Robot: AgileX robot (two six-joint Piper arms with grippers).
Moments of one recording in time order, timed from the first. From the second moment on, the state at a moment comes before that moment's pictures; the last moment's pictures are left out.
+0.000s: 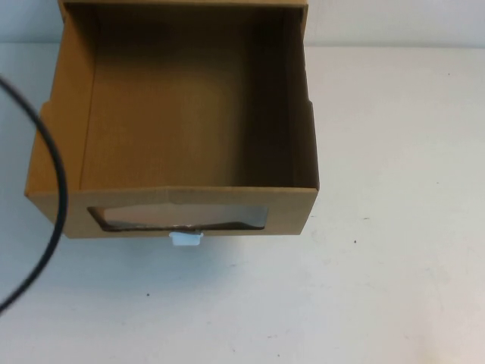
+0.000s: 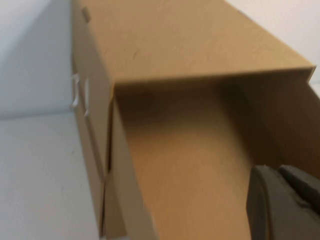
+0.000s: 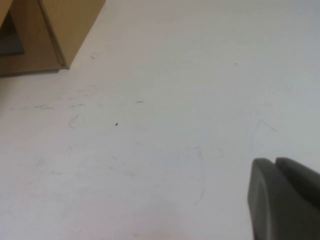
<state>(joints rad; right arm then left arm) 0.09 -0.01 0.03 0.12 0.35 -0.01 0.00 0.78 -0.94 -0.68 0.64 0.57</state>
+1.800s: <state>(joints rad) 0.09 -0.01 -0.02 0.71 0.08 -0.01 -0.03 1.88 -1.90 -0.83 0.88 0.79</state>
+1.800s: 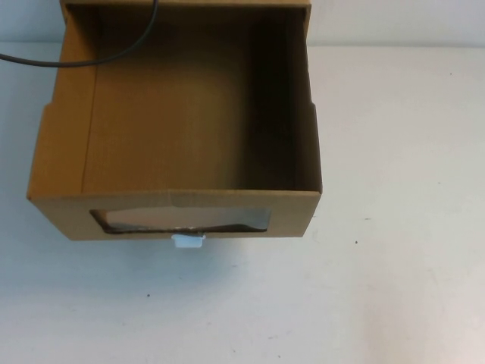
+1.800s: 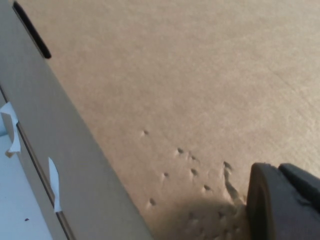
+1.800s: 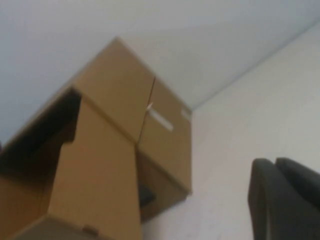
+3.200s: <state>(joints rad) 0.98 1.37 -1.22 0.03 0.65 0.15 -0.03 1.88 -1.90 -0.82 0.88 0.73</state>
